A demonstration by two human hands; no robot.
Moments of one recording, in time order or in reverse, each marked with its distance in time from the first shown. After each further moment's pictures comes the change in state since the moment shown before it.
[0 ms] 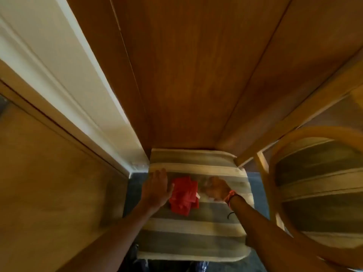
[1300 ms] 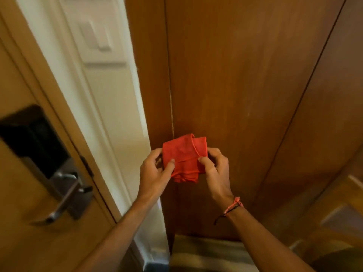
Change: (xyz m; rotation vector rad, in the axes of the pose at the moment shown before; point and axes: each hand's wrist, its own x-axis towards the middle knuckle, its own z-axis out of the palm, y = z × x) left_hand 0.020 0.071 -0.344 -0.830 0.696 0.261; right_hand -0.187 -0.347 -0.059 0.597 0.462 -1.042
